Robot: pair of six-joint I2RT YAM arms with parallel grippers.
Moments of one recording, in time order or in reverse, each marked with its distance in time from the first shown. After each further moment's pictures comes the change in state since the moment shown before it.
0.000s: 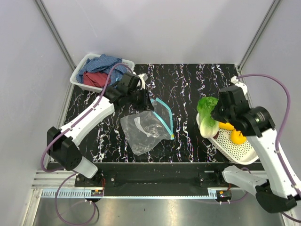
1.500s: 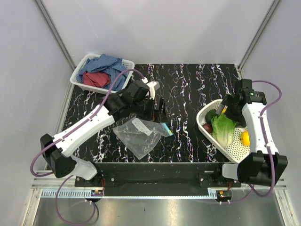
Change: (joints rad) left arm -0.209 -0.094 0.025 -0.084 -0.084 0.047; right arm -0.591 0.309 -0.187 0.032 -0.195 -0.243
